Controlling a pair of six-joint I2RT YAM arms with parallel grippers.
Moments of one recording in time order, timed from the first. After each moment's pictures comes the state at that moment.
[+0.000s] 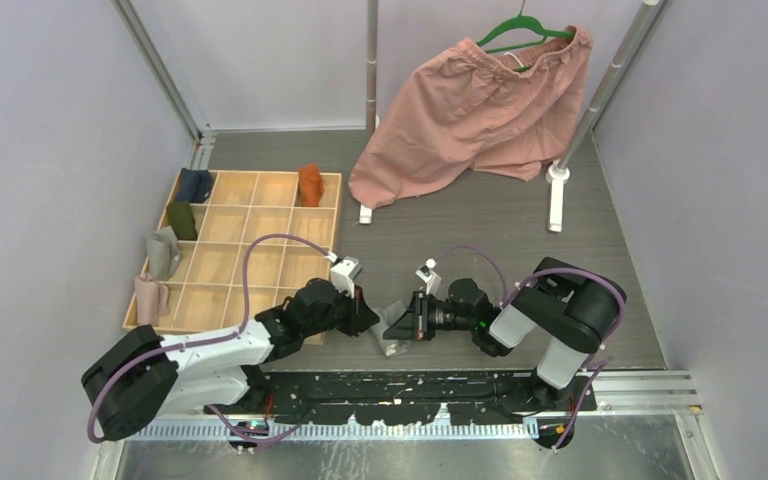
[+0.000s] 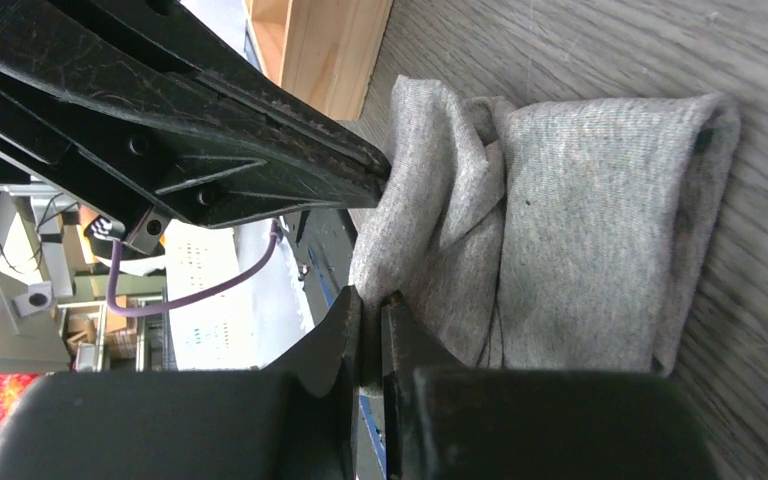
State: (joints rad) left arm -0.90 1.06 0.27 0.28 0.08 -0.57; right arm 0.86 1.71 0.23 1.16 -0.53 1.05
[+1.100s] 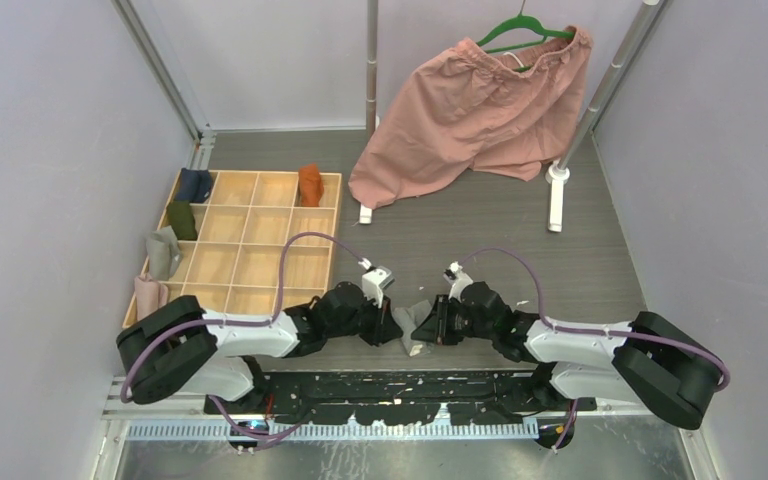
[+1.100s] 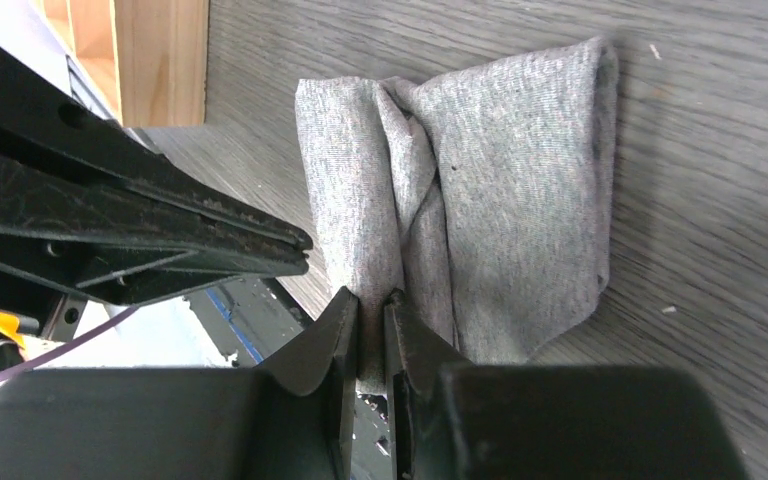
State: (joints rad) left arm -1.03 1.31 0.37 0.42 0.15 -0.57; right arm 0.86 1.16 0.19 0.38 -0.25 0.92
